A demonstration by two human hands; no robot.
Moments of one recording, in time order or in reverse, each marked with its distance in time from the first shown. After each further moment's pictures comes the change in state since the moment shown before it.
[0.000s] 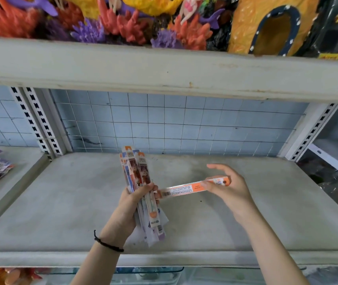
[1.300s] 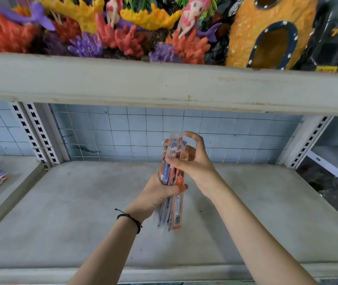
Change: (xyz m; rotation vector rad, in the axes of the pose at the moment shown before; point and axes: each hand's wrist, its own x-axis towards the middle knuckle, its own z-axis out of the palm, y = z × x) left_hand 0.042 0.016 0.052 0.383 -0.328 0.191; right_hand 0.051 -0.052 0.066 0.194 -0.208 -0.041
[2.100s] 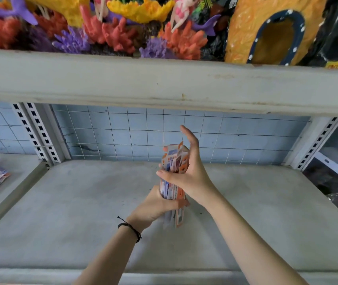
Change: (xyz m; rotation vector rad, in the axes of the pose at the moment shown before) left_hand 0.001 -0.033 0.000 0.038 -0.055 0.006; right_hand -0.008 0.013 0.005 -0.074 -0.155 -0.254
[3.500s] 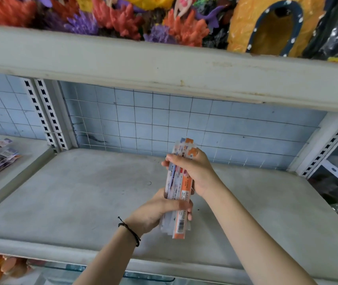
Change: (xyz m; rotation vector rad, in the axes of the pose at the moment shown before) left_hand -0.032 0.015 0.026 -0.219 -0.141 -0.119; right_hand 0.008 0.008 -0.014 0.155 -0.010 0.300
